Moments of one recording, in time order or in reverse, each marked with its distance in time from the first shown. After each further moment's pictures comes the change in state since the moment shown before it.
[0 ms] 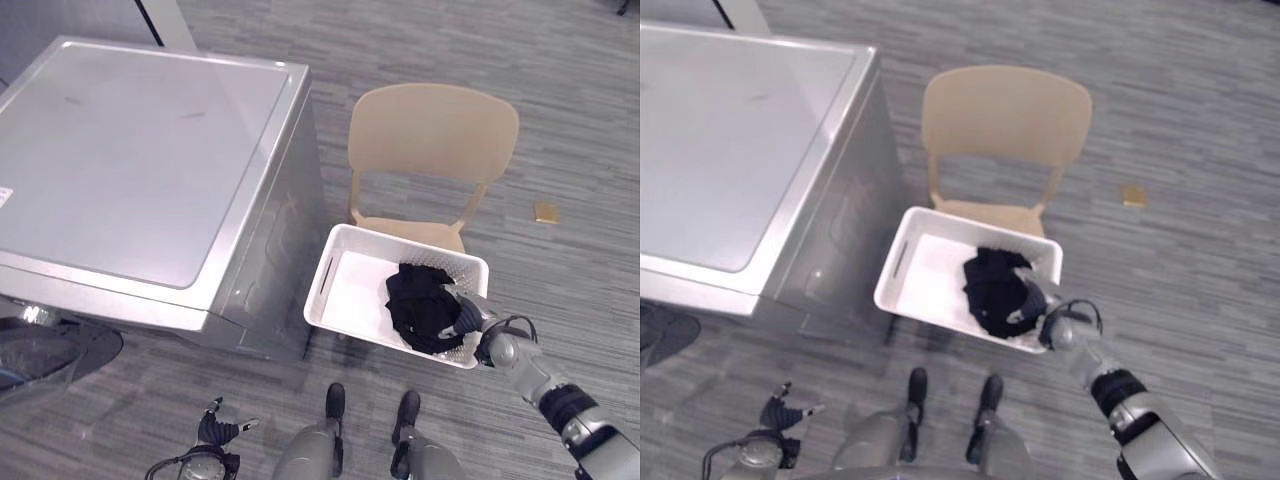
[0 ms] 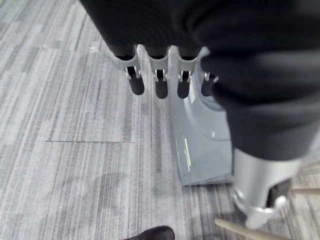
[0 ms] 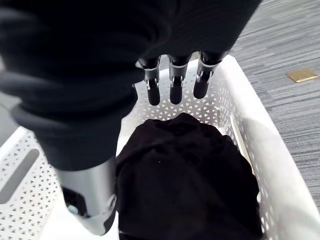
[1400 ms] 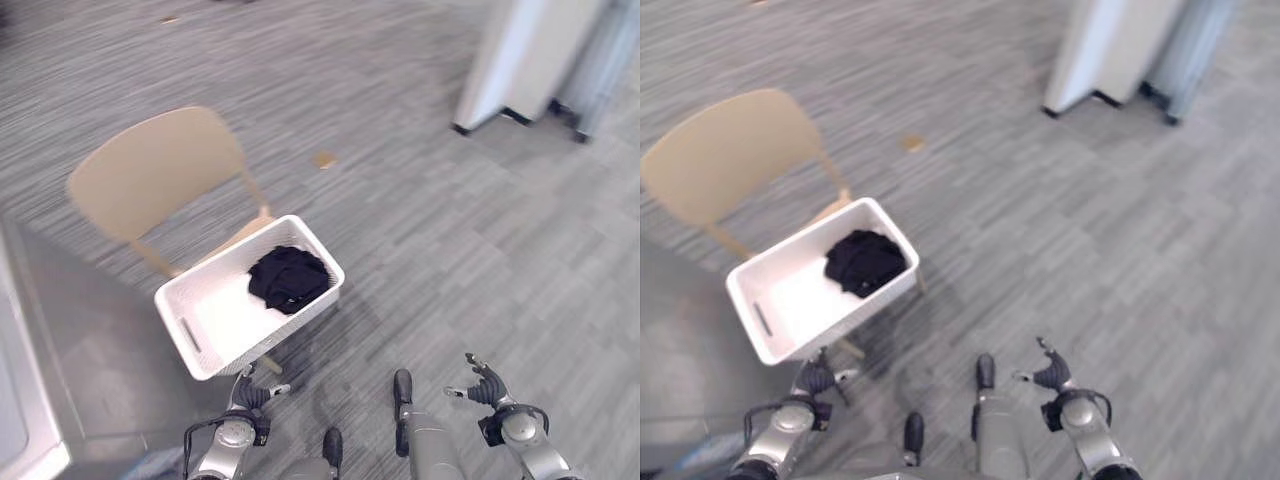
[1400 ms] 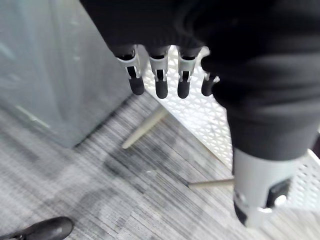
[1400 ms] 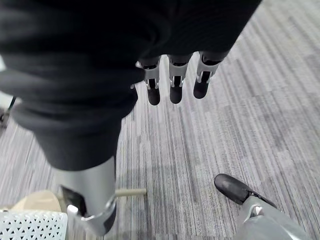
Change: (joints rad) left arm -0.049 -0.085 -0.032 -0.088 0.002 0.034 -0.019; right arm 0.551 0.175 -0.382 -0.168 0.354 0.019 0.033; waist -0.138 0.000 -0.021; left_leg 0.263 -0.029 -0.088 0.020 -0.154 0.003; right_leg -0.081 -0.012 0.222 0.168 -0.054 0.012
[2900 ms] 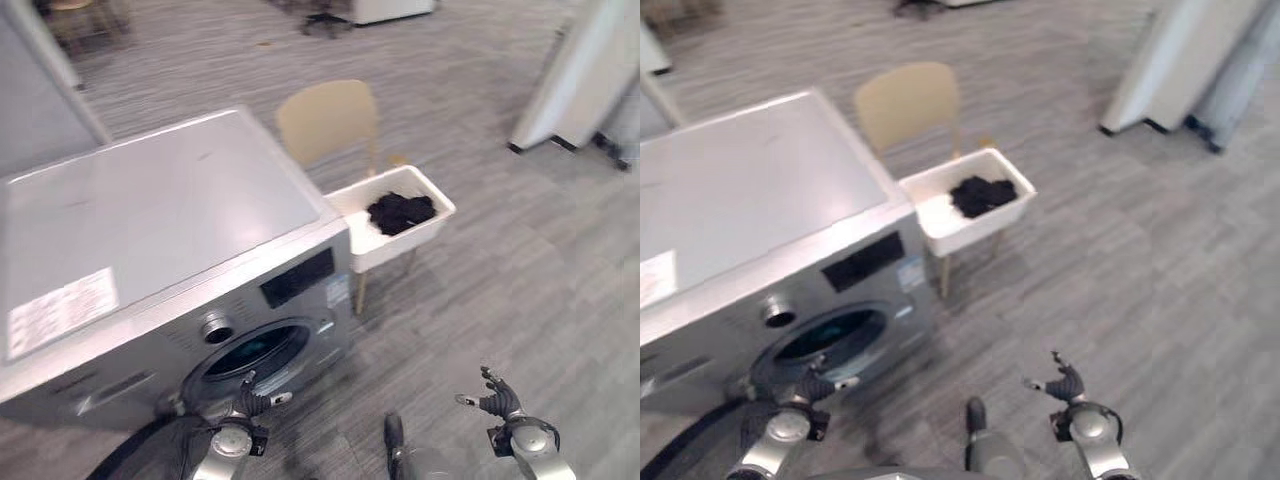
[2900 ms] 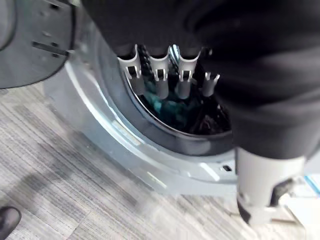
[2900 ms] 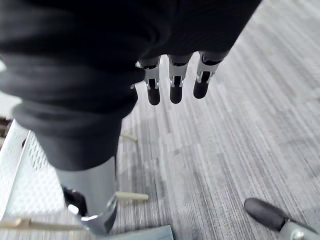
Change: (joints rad) left arm 0.022 0.051 -0.029 -0.066 -0.025 0.006 -0.033; right arm 0.012 0.063 -0.074 0.051 0.065 -0.006 -0.007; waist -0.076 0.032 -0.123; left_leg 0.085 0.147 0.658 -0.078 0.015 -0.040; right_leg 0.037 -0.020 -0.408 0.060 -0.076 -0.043
